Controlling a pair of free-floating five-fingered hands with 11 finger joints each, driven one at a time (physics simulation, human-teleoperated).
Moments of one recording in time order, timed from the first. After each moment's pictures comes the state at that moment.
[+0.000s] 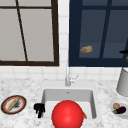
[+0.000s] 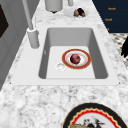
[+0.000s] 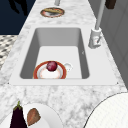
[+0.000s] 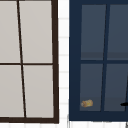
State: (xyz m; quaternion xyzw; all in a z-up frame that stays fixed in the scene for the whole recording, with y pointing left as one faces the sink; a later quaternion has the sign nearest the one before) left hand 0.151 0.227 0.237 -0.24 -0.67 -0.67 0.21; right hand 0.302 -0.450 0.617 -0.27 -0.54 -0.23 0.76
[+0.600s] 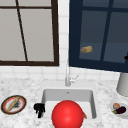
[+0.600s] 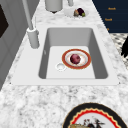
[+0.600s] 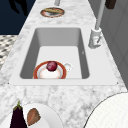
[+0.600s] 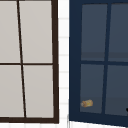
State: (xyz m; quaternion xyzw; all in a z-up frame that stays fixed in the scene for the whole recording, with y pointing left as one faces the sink) left hand 0.151 0.227 0.237 -0.24 -0.67 -0.67 0.21; right hand 0.231 -0.435 0.615 -0.36 -0.52 -0.27 0.73
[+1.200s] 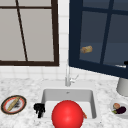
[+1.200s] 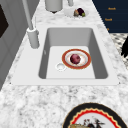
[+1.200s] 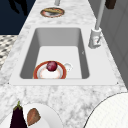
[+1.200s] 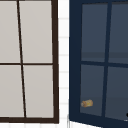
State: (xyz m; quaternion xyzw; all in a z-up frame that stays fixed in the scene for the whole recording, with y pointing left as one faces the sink) left hand 0.151 0.227 0.237 -0.24 -0.67 -0.67 0.21; right hand 0.163 -0.396 0.613 -0.43 -0.48 -0.33 0.69
